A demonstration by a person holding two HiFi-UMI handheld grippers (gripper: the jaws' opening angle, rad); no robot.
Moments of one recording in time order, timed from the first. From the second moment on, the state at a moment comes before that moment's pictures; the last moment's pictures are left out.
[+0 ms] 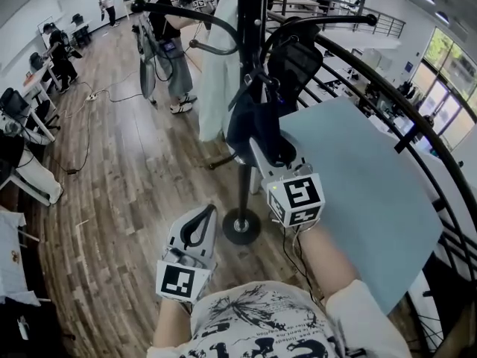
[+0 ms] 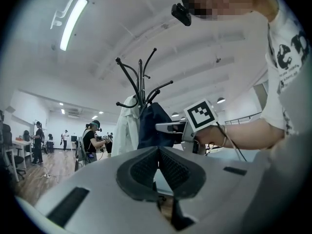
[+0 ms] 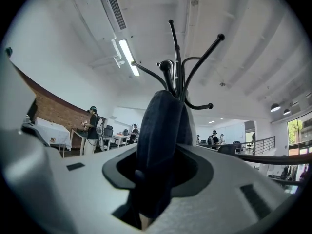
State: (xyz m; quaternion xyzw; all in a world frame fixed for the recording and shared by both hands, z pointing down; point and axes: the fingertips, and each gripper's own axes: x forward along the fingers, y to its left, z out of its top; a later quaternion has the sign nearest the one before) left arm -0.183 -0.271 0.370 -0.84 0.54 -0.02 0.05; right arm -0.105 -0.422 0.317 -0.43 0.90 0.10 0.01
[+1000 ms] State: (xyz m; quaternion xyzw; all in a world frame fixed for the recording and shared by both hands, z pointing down) left arm -0.178 -0.252 0.362 -0.84 0.55 0.01 0.05; right arm -0.068 -0.367 0.255 -0.45 0.88 0.13 0.05
